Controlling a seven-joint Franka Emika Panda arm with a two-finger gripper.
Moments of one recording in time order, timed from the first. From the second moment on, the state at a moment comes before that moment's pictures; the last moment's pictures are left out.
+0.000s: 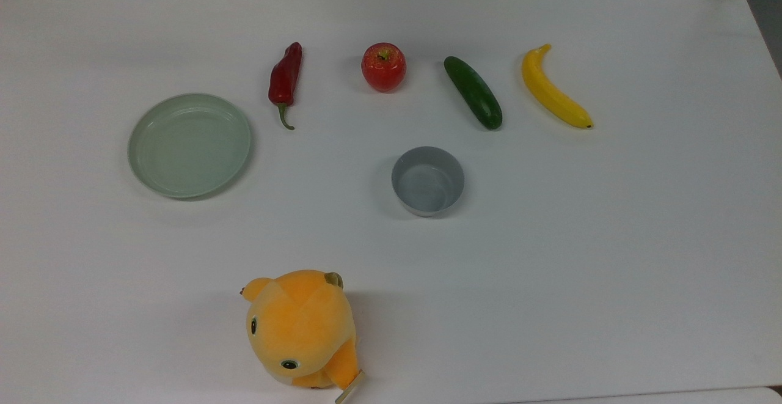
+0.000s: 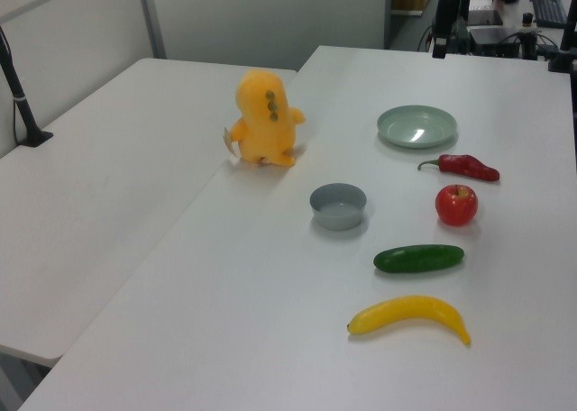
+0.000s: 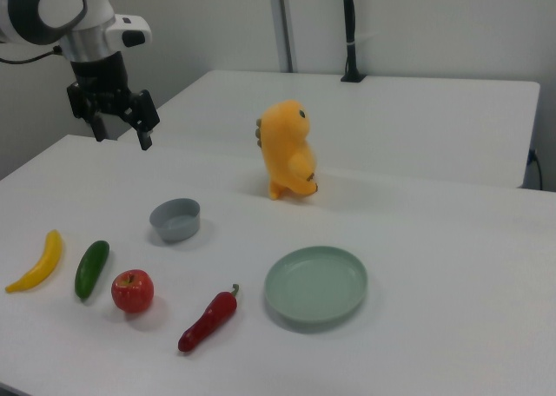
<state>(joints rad) 0.07 -0.08 0.04 -1.68 0.08 1.68 -0.04</state>
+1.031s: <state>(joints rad) 0.09 -0.07 0.05 -1.75 0.07 1.68 -0.04</state>
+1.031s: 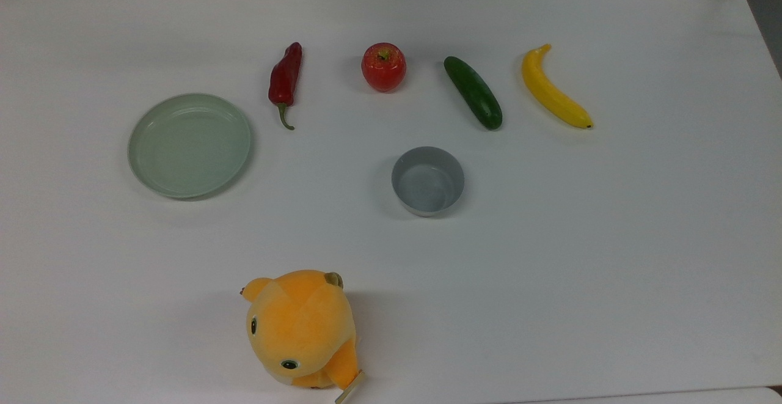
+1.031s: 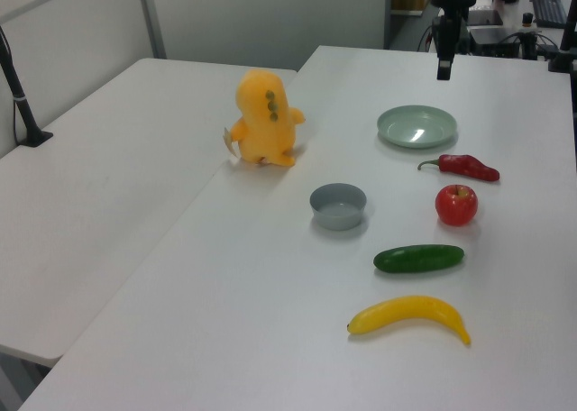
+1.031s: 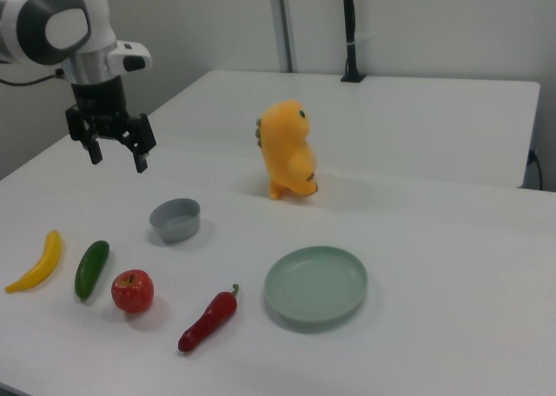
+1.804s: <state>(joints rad) 0.10 -0.05 0.05 -1.92 0.03 1.68 -0.04</state>
